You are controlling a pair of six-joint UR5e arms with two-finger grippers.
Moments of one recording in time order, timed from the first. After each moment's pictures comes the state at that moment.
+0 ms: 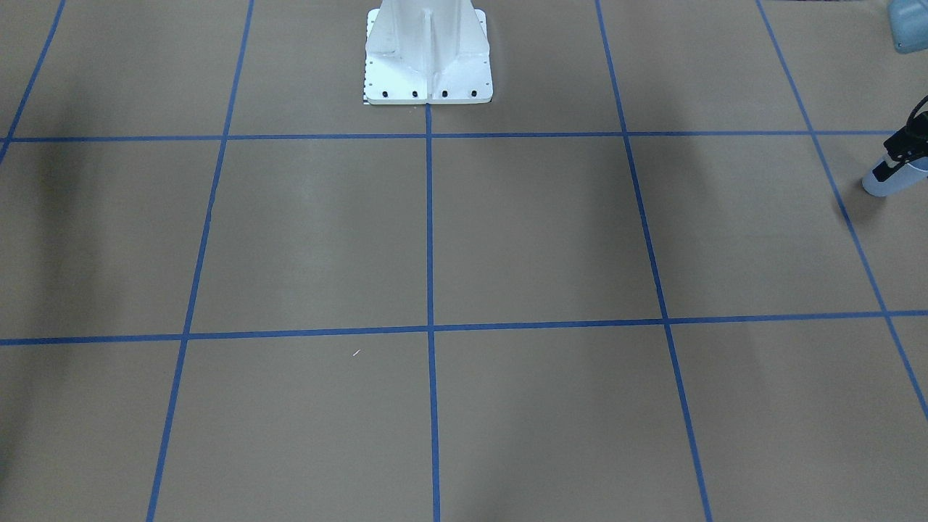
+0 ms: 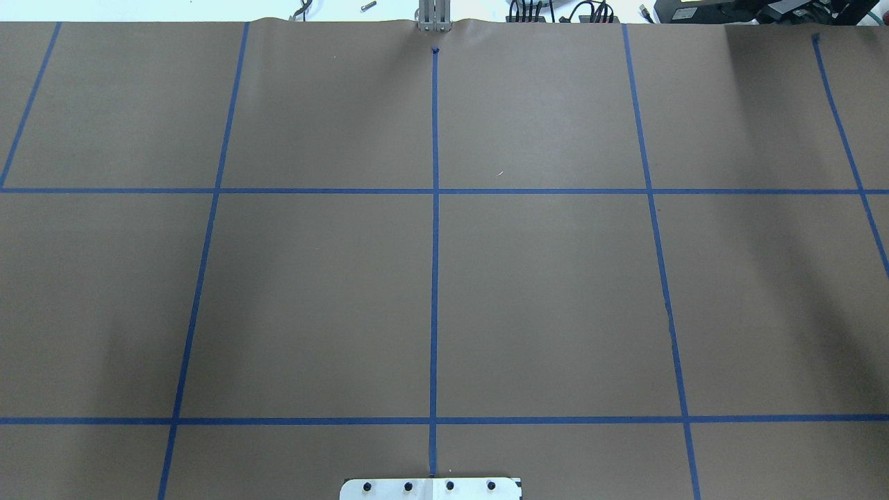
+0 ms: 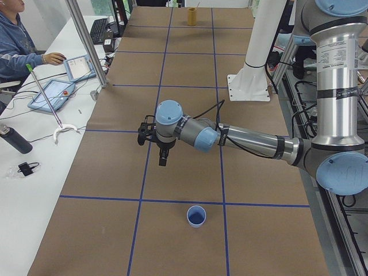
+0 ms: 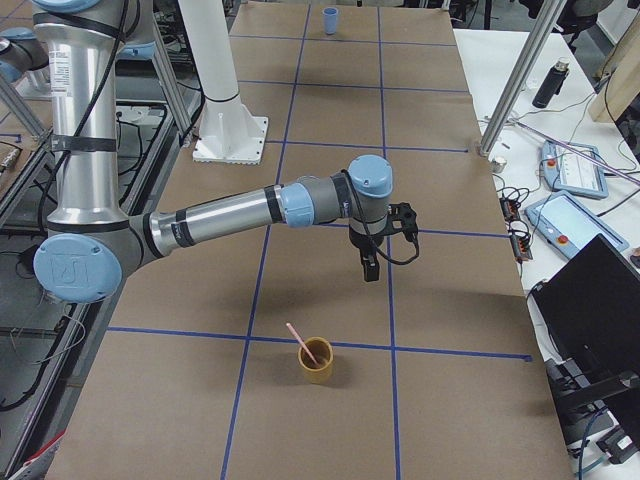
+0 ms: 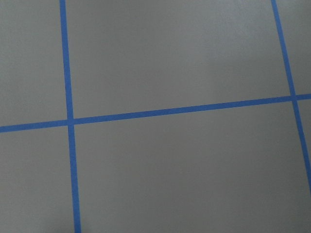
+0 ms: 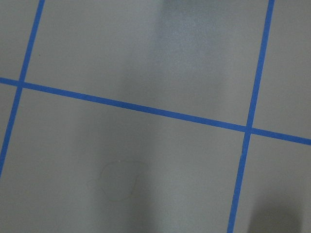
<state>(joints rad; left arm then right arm) -1.40 -1.46 -1.87 -1.84 -2.41 -0.42 1.43 -1.60 1.89 -1.60 2.35 0.08</state>
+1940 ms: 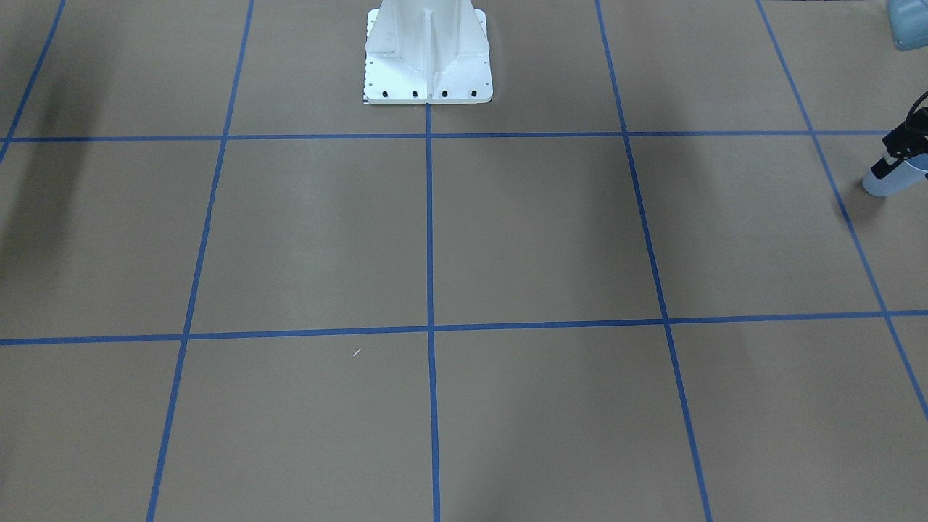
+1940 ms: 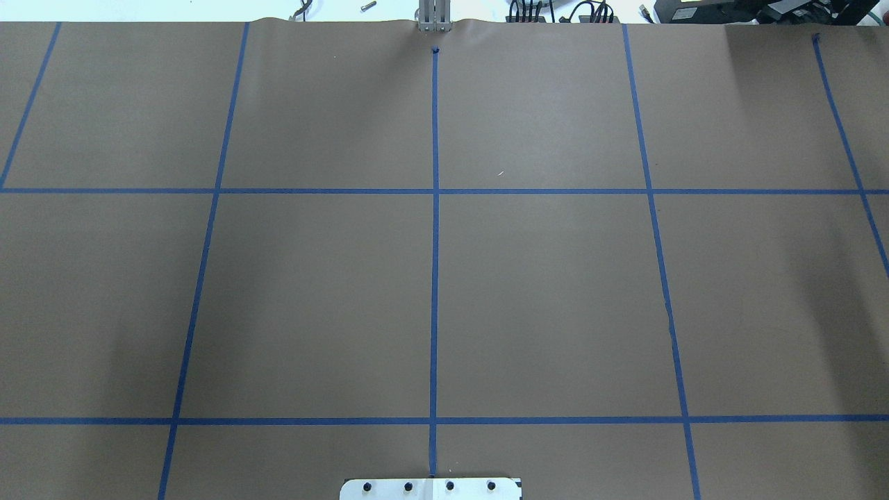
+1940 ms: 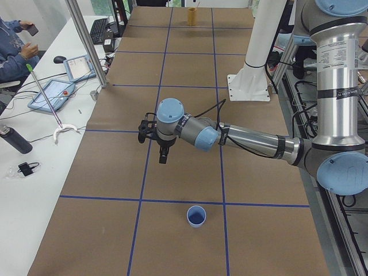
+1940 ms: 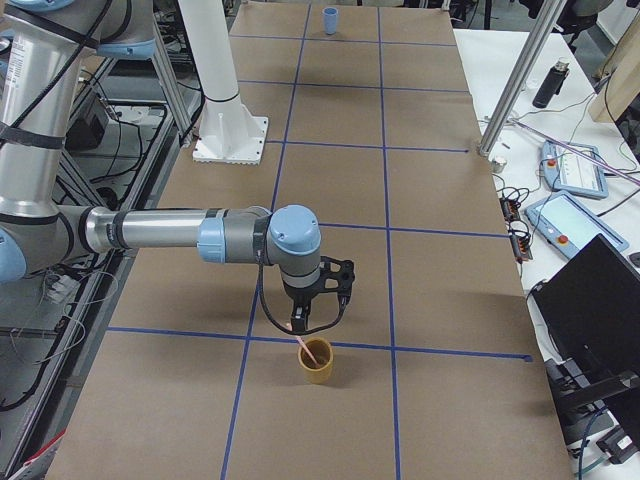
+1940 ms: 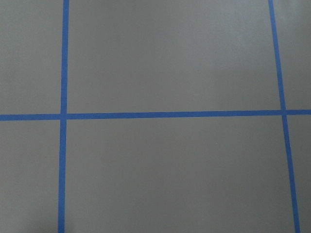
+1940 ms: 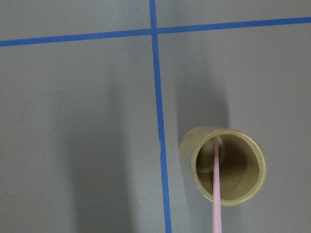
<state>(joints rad) -1.41 -1.45 -1.87 -1.88 -2.42 -0.41 1.59 -1.88 1.96 -1.60 2.34 0.09</state>
